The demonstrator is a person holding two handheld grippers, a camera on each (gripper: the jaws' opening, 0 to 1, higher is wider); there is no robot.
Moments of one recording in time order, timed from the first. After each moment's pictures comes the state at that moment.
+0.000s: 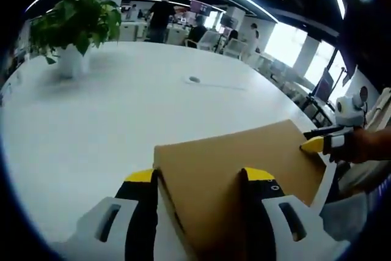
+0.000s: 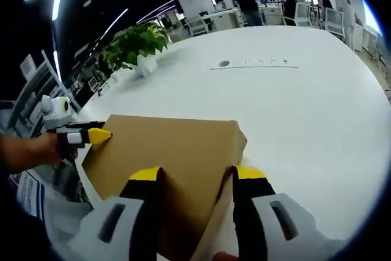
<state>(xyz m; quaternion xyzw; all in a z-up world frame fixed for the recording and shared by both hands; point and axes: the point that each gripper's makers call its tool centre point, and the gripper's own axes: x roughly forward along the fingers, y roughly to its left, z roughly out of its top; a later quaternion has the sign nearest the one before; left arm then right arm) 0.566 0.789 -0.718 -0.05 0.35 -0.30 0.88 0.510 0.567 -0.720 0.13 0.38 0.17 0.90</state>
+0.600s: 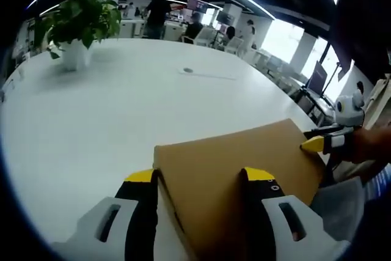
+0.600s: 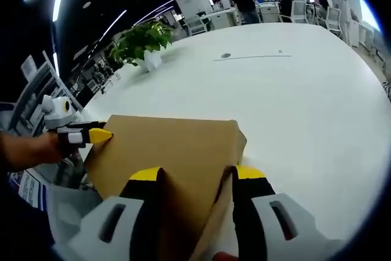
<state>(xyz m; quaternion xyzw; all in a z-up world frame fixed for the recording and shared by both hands) 0.518 0.801 -0.720 -0.05 0.36 -0.31 0.88 0.456 0.580 -0.721 0.14 0.38 0.16 0.90</state>
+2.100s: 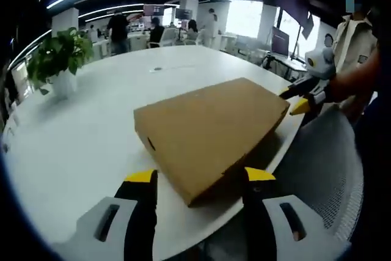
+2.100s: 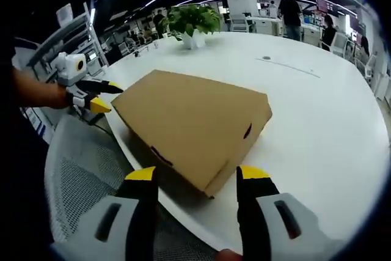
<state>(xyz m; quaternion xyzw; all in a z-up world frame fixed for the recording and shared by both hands) 0.414 0.849 -0.714 0.09 0.32 -0.41 0.85 0.369 0.610 -0.721 0.00 0.37 0.28 0.89</state>
